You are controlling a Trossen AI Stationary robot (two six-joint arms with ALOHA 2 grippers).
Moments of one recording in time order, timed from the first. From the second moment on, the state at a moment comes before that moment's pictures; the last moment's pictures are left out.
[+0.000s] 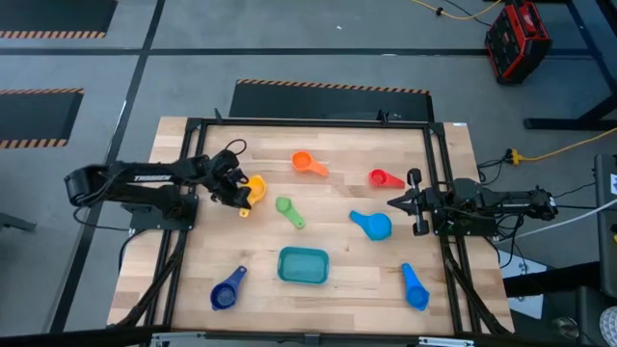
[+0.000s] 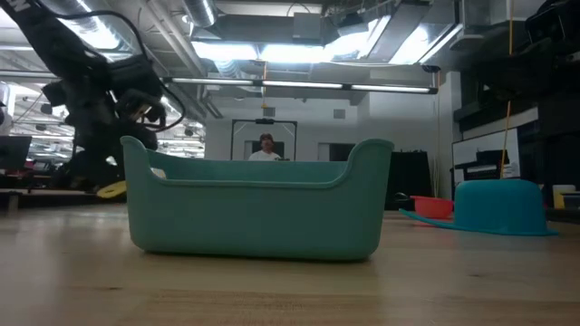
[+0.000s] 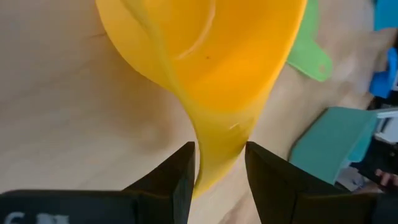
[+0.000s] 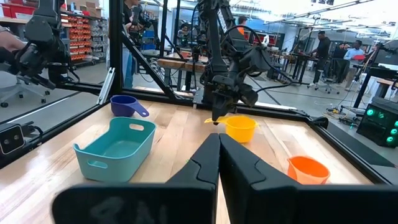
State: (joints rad) left arm 0.52 1.06 0.31 -0.27 0.57 -0.89; right arm 0.05 0.01 0.01 0.05 -0.02 -0.11
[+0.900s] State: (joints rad) left arm 0.52 0.90 0.31 -0.44 0.56 -0.93; right arm 0.05 0.01 0.01 0.05 -0.02 -0.11
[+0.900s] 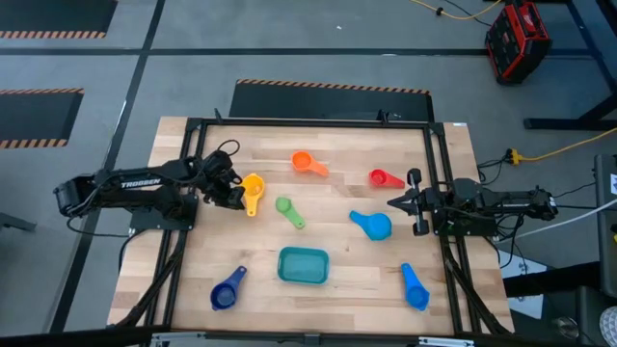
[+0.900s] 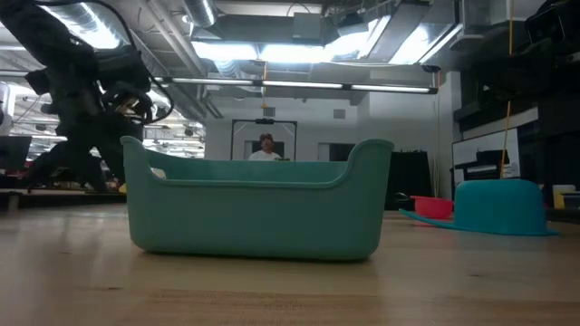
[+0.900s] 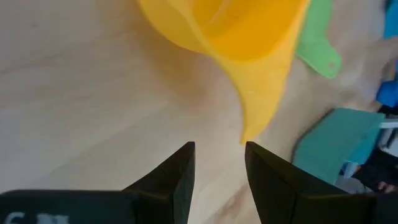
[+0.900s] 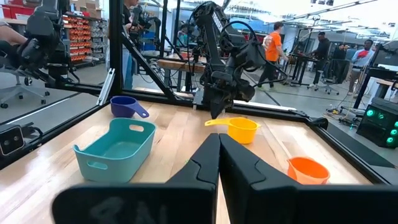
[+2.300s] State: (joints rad) left arm 0.30 0.55 0.31 -0.17 0.32 -0.77; right arm 0.05 0.10 0.12 0.37 0.14 0.31
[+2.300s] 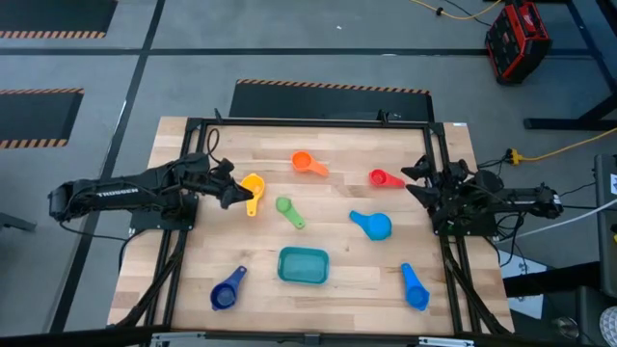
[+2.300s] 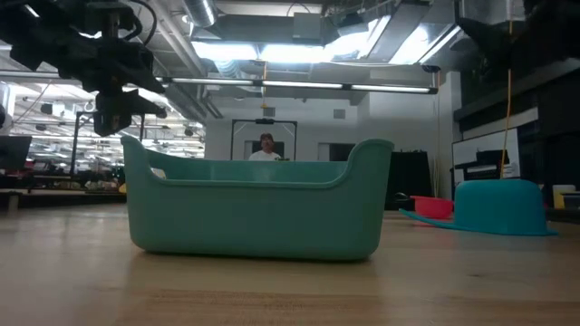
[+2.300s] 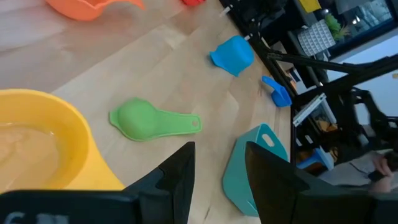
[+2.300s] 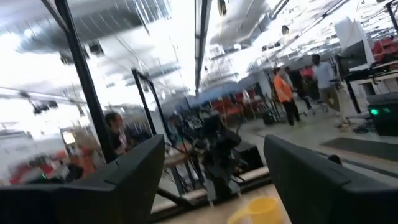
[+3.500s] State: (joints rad) left arm 0.29 0.55 0.31 -0.17 0.30 -0.72; right arm -0.06 1.19 0.86 -0.45 -0.06 0.31
